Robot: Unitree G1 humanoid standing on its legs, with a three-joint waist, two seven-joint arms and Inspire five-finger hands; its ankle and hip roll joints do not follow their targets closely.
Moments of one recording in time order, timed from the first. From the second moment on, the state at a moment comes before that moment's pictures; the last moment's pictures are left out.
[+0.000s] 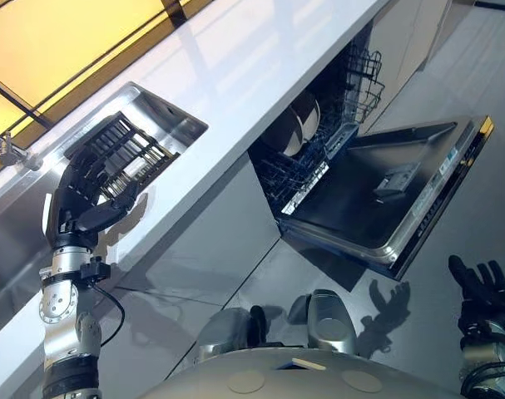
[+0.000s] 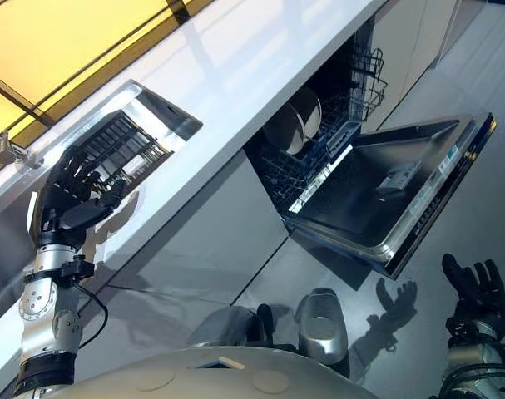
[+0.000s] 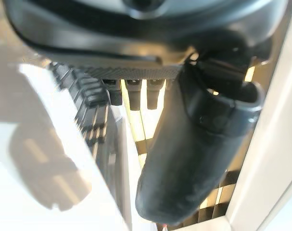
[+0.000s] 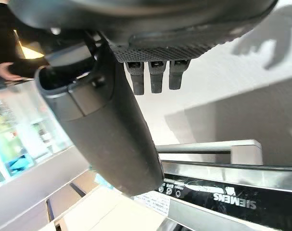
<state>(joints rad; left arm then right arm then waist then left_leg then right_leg) 0.18 0.33 0.37 0.16 -0.51 -0.31 -0.21 0.24 -0.37 -0.61 0.59 0.86 -0.02 0.15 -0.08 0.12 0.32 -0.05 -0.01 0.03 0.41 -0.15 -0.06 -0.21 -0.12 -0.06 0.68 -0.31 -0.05</state>
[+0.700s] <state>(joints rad) 0.18 0.33 0.46 0.14 -0.57 -0.22 -0.39 0.28 -0.33 -0.49 0.64 0.92 0.34 0.58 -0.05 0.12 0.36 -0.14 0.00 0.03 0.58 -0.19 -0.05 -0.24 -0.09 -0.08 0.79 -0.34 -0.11</state>
